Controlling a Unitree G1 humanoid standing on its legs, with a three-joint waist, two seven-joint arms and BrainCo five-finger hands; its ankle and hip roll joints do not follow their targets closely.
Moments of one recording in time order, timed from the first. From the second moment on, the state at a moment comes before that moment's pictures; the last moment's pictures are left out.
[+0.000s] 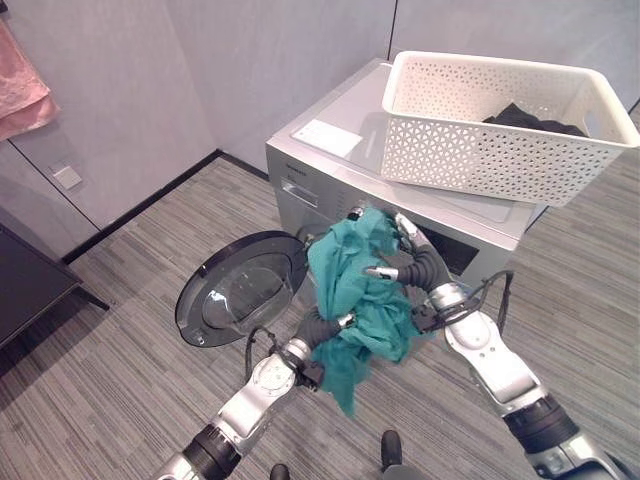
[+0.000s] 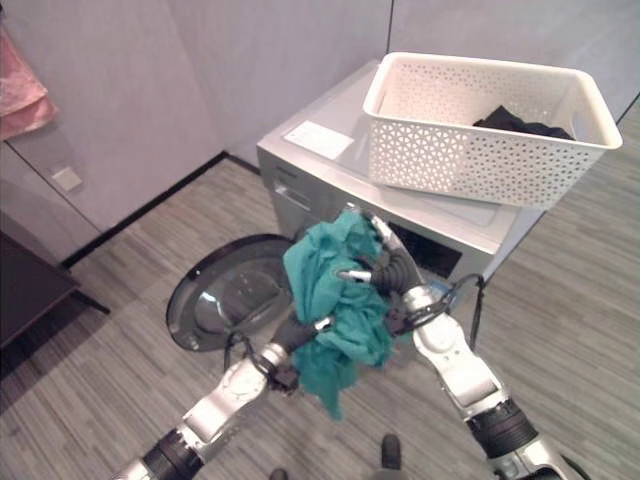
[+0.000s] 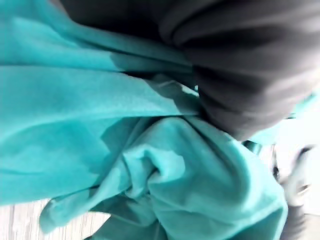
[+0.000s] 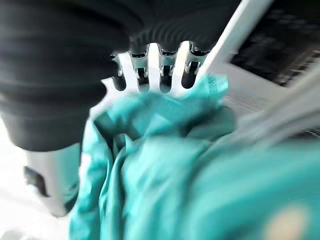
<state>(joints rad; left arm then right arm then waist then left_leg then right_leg) -0.15 0.29 -0.57 0.14 -0.35 -0.08 0.07 -0.24 -0.53 0.34 0.00 0.18 -0.03 -0.13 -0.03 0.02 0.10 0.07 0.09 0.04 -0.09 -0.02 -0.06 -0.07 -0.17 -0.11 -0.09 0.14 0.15</state>
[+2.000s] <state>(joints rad) -0.04 0.41 -0.44 0.21 -0.35 -0.09 -0.05 -0.05 -0.25 0.29 1.17 -0.05 0.02 0.00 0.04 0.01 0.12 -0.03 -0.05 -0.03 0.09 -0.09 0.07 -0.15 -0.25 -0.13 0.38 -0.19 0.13</state>
